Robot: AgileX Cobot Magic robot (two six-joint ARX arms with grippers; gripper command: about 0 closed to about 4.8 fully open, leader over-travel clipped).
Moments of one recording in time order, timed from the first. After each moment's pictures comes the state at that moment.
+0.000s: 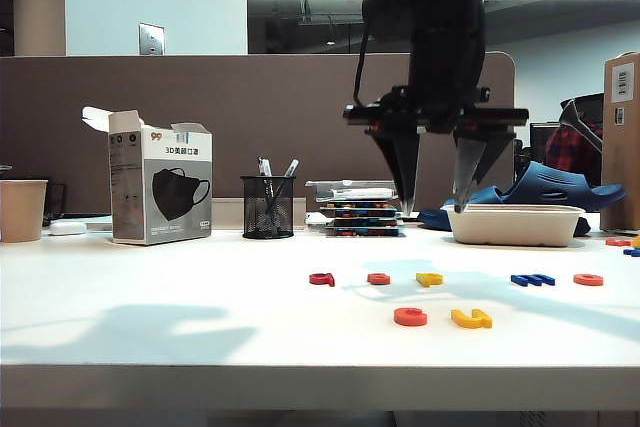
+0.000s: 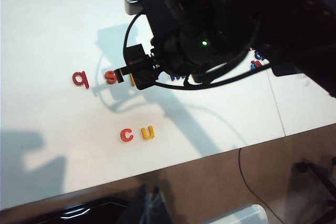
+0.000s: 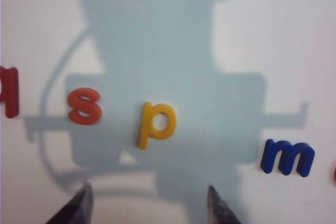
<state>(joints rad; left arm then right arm) -1.04 1.32 1.73 -1.13 -0.26 -0.82 0.51 1.99 1.72 -1.09 0.07 0.26</state>
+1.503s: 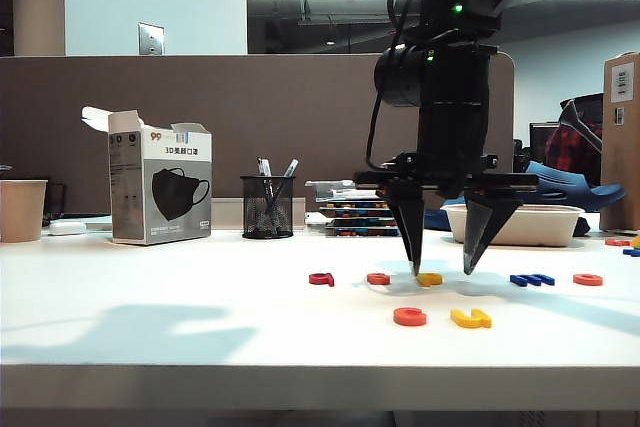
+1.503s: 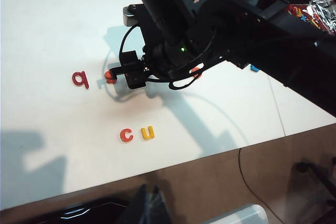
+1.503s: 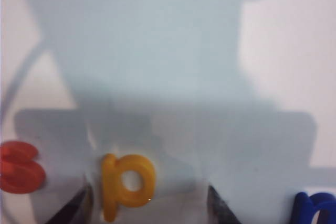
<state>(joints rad) -1.04 1.32 1.73 -1.13 -0.26 -0.82 0.46 2.08 1.63 -0.95 0.03 0.32</state>
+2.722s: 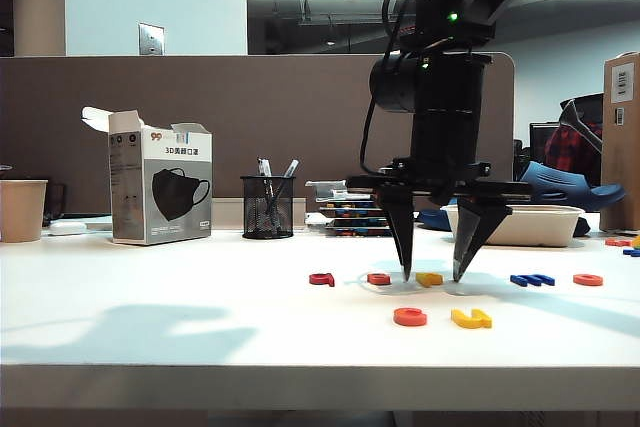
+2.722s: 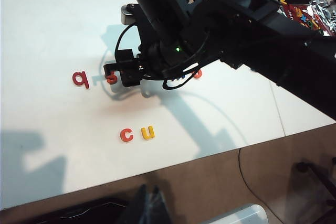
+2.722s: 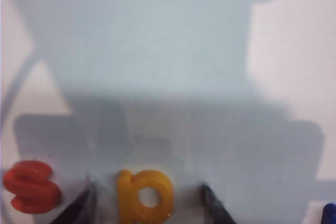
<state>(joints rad) -1.04 1.32 1.73 -1.13 -0.26 -0.82 0.47 2.10 1.64 -0.92 0.01 0.39</state>
